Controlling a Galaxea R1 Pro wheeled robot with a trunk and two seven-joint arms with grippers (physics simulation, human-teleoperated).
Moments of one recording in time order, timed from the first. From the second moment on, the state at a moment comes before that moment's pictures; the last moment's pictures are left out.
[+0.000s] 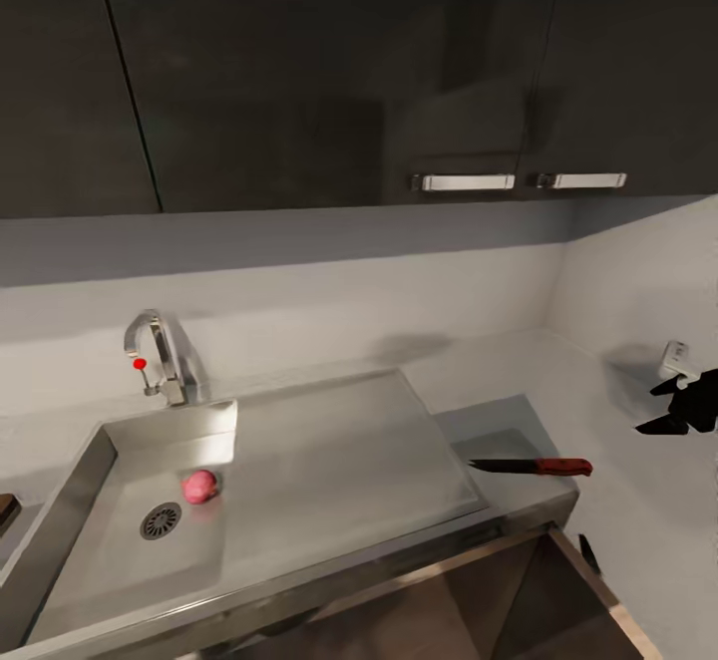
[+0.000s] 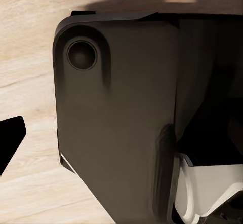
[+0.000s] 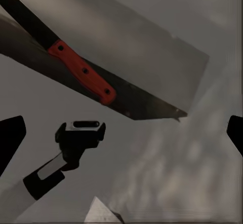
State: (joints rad) left arm 0.02 -0.06 0.01 -0.14 0.01 -0.02 0.00; right arm -1.09 -0.99 0.66 -0.93 -0.03 0.49 1.20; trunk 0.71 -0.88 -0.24
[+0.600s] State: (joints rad) left arm 0.02 -0.06 0.01 -0.14 0.01 -0.02 0.00; right arm -1.09 -0.79 0.71 -0.93 0.13 0.52 1.12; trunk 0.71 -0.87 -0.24
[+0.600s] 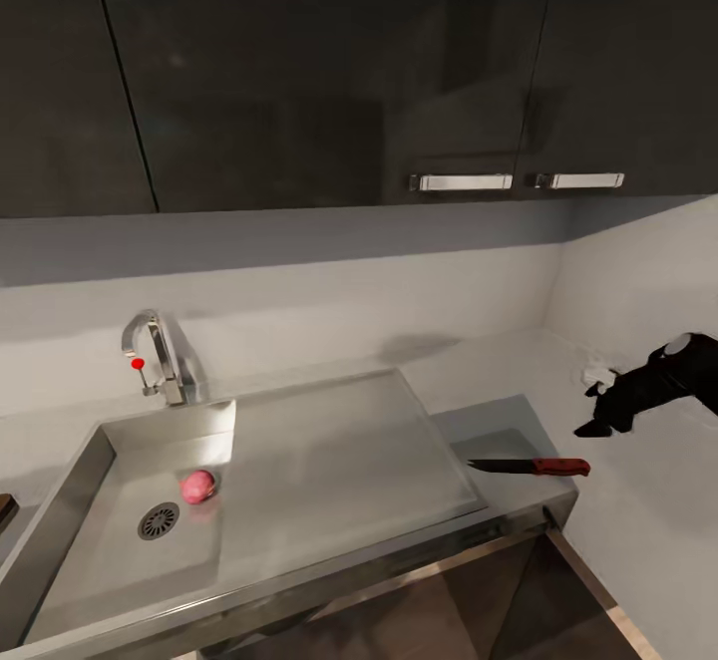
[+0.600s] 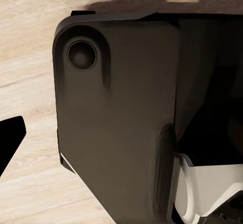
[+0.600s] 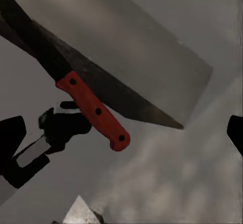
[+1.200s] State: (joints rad) left arm 0.02 -0.06 0.01 -0.14 0.01 -0.02 0.00; right arm -1.09 -0.68 0.72 -0.93 0.35 0.58 1.31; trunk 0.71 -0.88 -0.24
